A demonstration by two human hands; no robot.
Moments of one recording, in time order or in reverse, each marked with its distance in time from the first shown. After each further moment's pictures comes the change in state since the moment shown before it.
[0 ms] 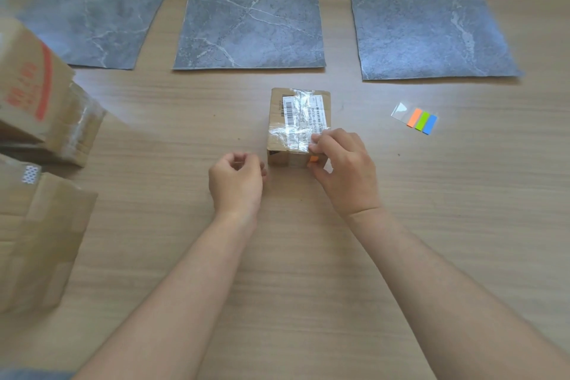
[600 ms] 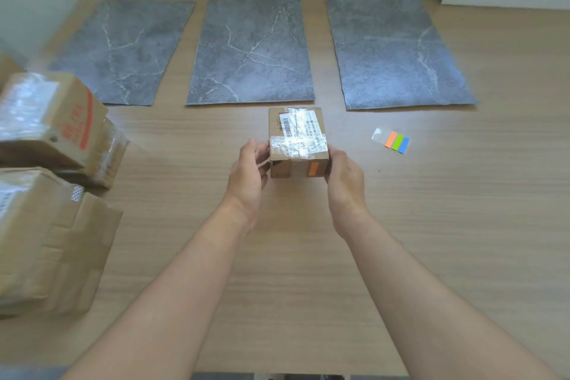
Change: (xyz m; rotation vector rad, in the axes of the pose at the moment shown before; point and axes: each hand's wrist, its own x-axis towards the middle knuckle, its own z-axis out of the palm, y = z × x) left_hand -0.037 0.065 -0.012 -0.082 -0.452 -0.019; right_hand 0.024 -0.070 -0.049 0.812 0.038 0.973
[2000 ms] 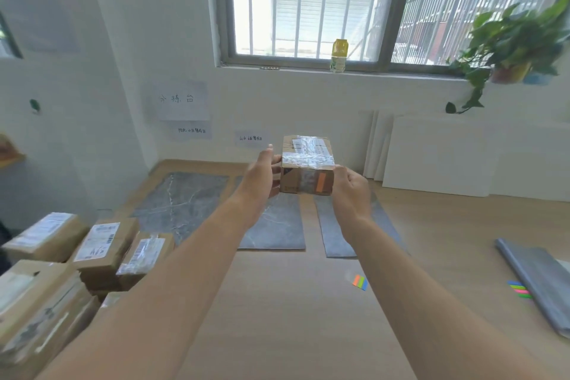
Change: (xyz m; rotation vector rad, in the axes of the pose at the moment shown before) left_hand -0.173 0.338 0.004 0.050 -0.167 0.414; right_hand -0.135 -0.358 0.001 -0.121 0.059 -0.473
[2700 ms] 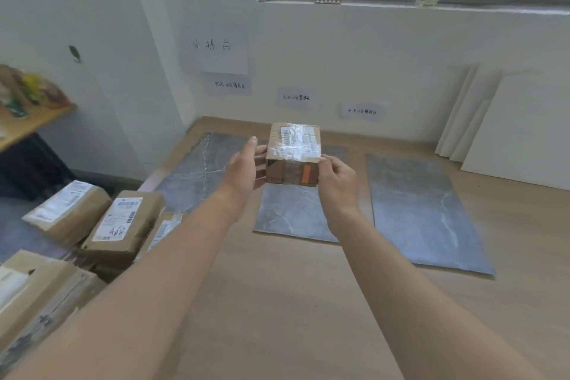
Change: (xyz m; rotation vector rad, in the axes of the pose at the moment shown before) left_hand 0.148 -0.076 -0.100 0.067 0.278 -0.137; right_hand 0.106 0.093 0.165 0.097 -0.209 0.139
